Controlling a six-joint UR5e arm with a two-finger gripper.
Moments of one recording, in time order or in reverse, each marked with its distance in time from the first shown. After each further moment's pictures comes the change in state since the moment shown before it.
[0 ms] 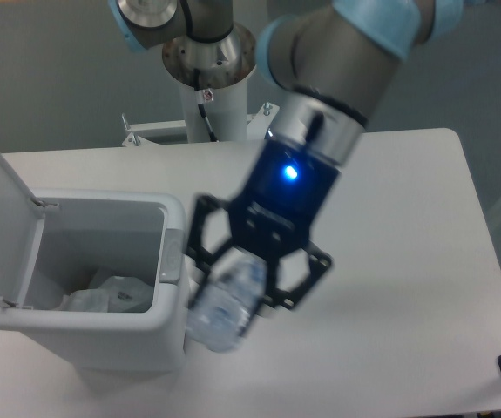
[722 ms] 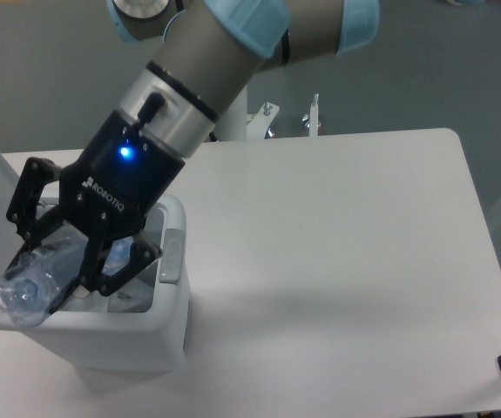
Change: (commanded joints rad) arm -0.078 0.030 -0.175 0.015 -0.021 -0.035
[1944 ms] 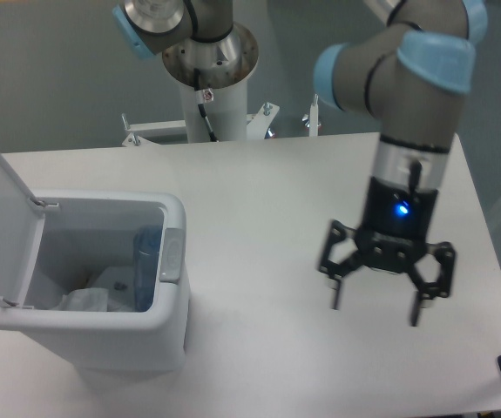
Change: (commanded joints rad) arm 0.339 -0.147 -0.061 -0.040 0.644 0.477
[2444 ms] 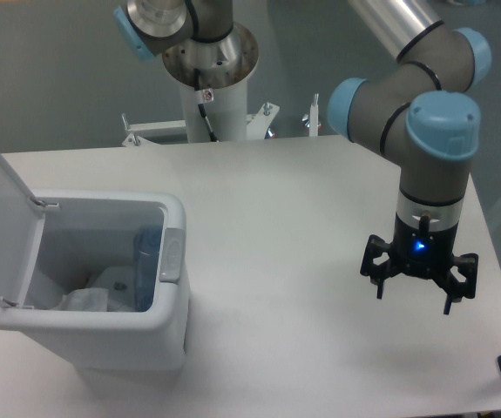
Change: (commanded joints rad) arm -0.002 -0.025 -0.005 -0.138 0.215 0.237
